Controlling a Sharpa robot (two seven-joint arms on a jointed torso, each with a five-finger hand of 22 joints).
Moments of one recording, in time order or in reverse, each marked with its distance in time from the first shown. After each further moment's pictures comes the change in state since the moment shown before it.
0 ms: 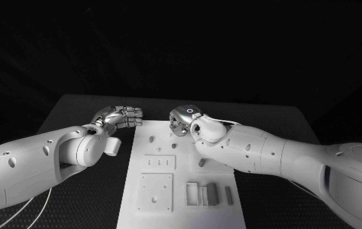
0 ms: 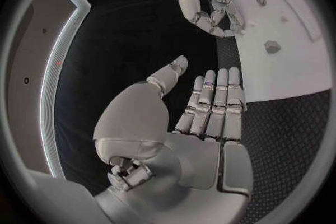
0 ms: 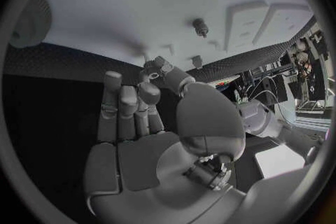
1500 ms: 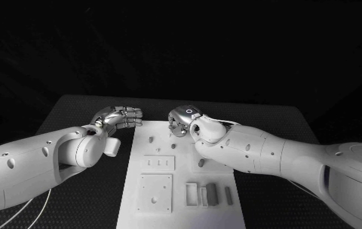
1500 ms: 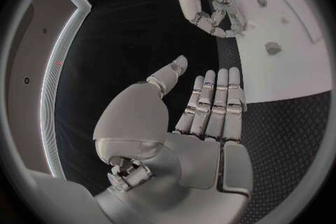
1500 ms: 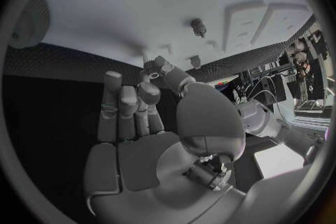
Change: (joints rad) left arm 0.000 0.001 0.000 0.004 0.000 -0.001 0.004; left_hand 0.000 0.000 0.000 0.000 0.000 0.000 0.000 0.004 0.001 0.000 0.000 0.000 0.001 0.000 0.000 0.000 -0.001 -0.006 0.000 0.000 0.004 0.000; right arm 0.000 -0.002 0.000 0.003 0.003 0.000 0.012; right_hand 0.000 0.000 -0.003 0.002 0.000 0.002 -0.002 0.006 -0.002 -0.002 -0.002 0.000 0.001 -0.004 -0.003 0.000 0.002 0.006 -0.001 0.001 0.000 -0.001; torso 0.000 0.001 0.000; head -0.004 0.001
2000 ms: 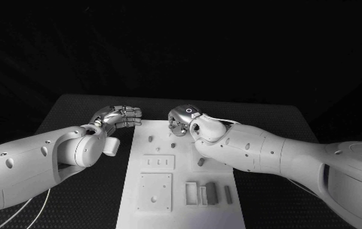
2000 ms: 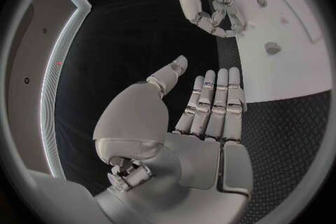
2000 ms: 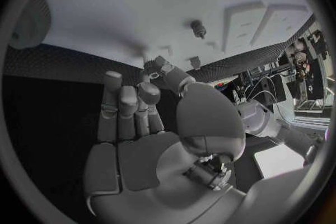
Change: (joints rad) left arm 0.000 -0.002 0.000 0.001 0.000 0.000 0.000; left_hand 0.000 0.000 0.000 0.000 0.000 0.000 0.000 0.000 0.000 0.000 0.000 0.000 0.000 0.000 0.000 0.000 0.000 -0.001 0.000 0.000 0.000 0.000; right arm 0.000 -0.002 0.000 -0.003 0.002 0.008 0.006; right_hand 0.000 0.000 -0.002 -0.002 0.000 0.001 -0.001 0.003 -0.001 0.000 0.000 0.000 0.000 -0.001 -0.002 0.000 0.001 0.000 -0.002 0.002 0.000 0.000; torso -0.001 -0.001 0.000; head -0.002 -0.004
